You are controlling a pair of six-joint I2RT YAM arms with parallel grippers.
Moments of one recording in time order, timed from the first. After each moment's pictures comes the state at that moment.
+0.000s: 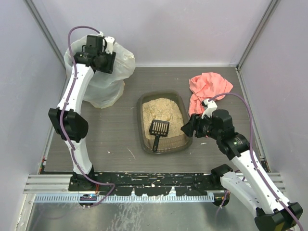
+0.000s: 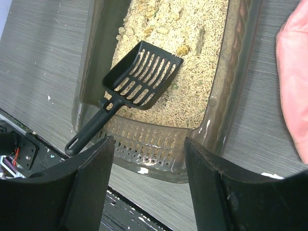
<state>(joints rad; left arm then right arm) -0.18 1.96 2.16 -0.91 0.00 0.13 0.39 0.70 0.71 -0.53 -0.26 0.37</state>
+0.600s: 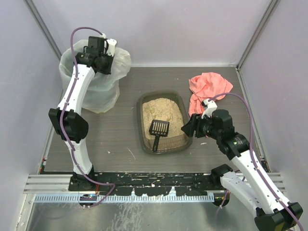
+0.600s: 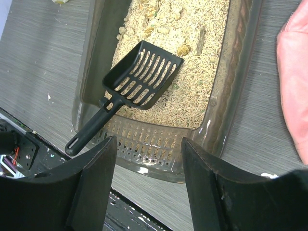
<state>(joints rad) -0.19 1.97 2.16 -0.93 -0.02 0.17 0.39 0.70 0.71 -0.53 -0.26 0.37</state>
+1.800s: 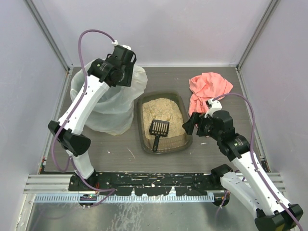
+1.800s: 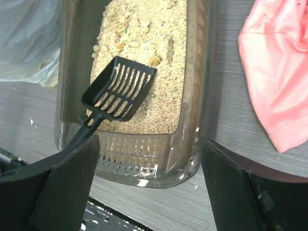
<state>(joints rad) -0.56 1.81 2.15 -1.22 -0.49 -0.26 0.39 0.68 0.70 -0.53 -0.13 0.41</state>
